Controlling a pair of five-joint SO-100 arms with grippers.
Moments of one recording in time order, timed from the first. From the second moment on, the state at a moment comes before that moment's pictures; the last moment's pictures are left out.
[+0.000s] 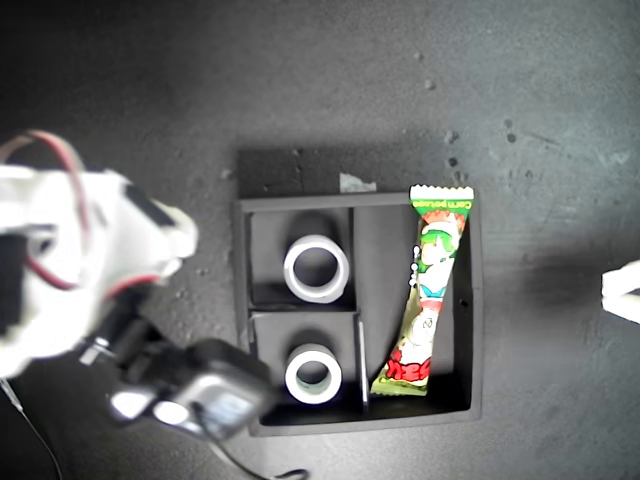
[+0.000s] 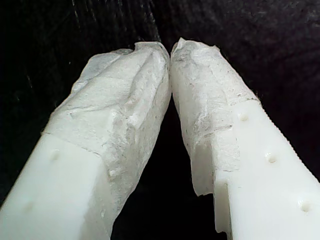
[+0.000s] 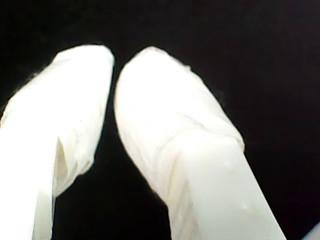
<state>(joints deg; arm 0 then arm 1) -2.1 111.0 83.0 93.7 -61.0 -9.9 157.2 160.8 41.0 93.1</state>
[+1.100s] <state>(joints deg) 9.6 191.2 176.6 76.7 -83.7 5.1 159.2 178.1 46.8 93.8</state>
